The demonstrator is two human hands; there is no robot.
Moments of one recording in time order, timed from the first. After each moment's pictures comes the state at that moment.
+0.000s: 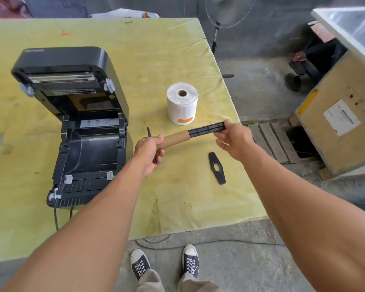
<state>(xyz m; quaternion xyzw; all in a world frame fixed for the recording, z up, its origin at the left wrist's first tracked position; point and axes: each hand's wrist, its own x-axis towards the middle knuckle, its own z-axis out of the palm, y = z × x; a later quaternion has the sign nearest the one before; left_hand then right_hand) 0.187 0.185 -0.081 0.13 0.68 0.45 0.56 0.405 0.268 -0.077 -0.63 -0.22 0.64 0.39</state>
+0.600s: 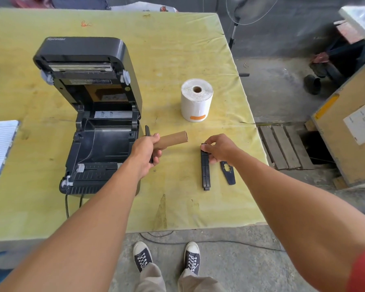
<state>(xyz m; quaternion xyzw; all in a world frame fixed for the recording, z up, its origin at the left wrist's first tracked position) 0.163 0.164 -0.080 0.11 0.70 0.46 0.54 0.364 0.256 -0.109 -0.63 -0.62 0.47 0.03</state>
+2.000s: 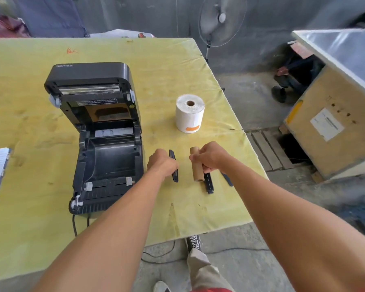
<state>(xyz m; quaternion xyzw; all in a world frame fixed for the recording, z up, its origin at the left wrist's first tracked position) 0.176 0.177 -0.094 0.38 0.81 0.19 0.40 0.328 0.215 -0.077 -0.67 -0.57 0.46 0.07</state>
